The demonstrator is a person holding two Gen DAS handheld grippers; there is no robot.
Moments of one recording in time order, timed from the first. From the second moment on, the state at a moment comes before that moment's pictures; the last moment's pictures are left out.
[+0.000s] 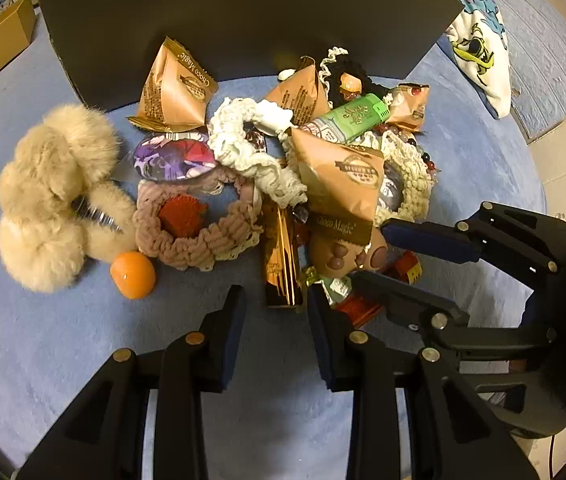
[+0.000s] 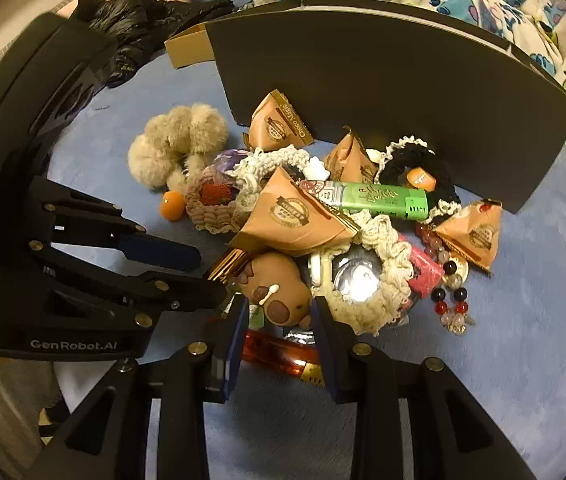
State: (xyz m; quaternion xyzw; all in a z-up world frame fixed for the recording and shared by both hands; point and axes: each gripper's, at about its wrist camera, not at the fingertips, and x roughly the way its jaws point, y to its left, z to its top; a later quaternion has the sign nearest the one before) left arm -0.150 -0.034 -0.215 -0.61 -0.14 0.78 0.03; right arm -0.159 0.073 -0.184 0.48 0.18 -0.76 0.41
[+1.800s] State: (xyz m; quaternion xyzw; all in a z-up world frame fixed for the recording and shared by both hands) left arm -0.157 -0.033 -0.220 -0.62 -0.14 0.78 0.00; right arm -0.185 0.031 -0.187 0.43 0.21 -0.75 0.45
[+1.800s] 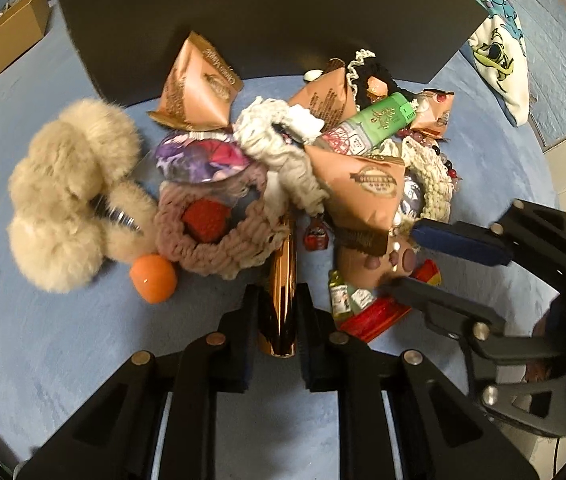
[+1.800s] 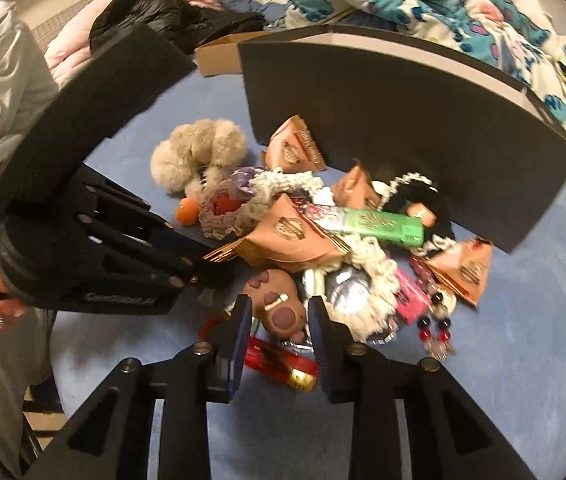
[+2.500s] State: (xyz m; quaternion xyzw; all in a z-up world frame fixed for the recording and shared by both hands) left arm -0.134 -0.049 -0.218 -0.62 -0.14 0.77 0.00; right arm -0.163 0.037 -0.200 0.45 0.26 -0.72 0.46
